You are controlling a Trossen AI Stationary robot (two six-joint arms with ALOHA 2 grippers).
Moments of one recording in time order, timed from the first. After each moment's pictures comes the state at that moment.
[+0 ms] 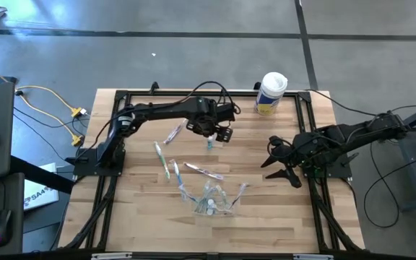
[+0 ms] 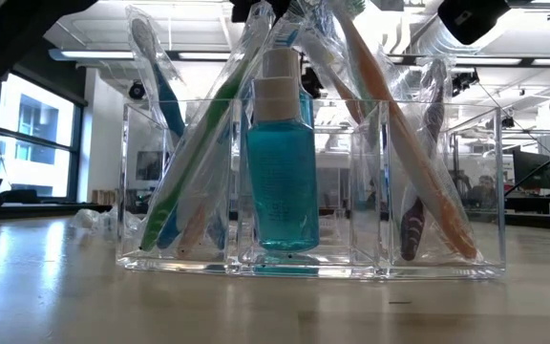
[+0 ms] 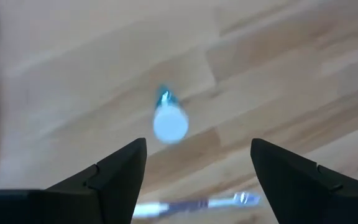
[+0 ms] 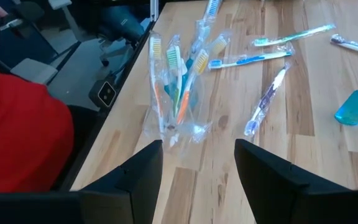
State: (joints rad) left arm 0.20 2.10 2.03 -1.21 -0.02 -1.00; right arm 0.27 0.84 0.82 -0.54 -0.11 0.18
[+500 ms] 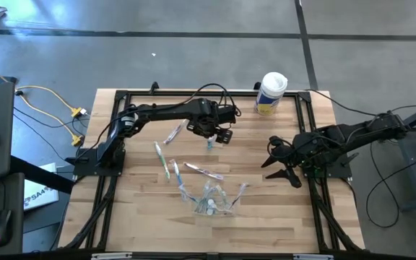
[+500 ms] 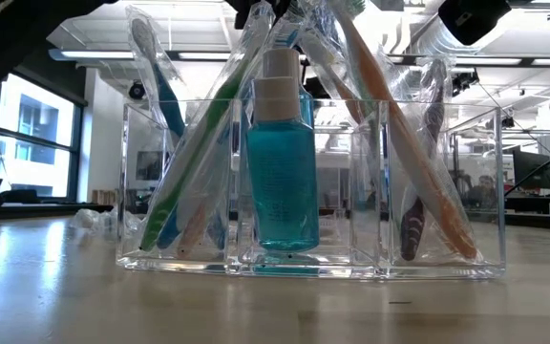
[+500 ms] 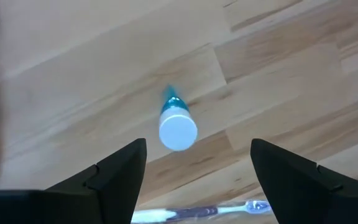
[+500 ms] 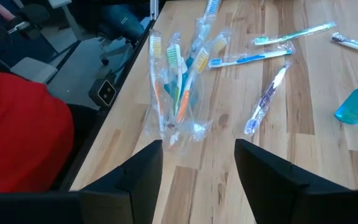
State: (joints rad) left arm 0.20 2.13 2.03 -1.22 -0.03 -0.99; right arm 0.27 0.84 0.82 -0.54 -0.12 0.18
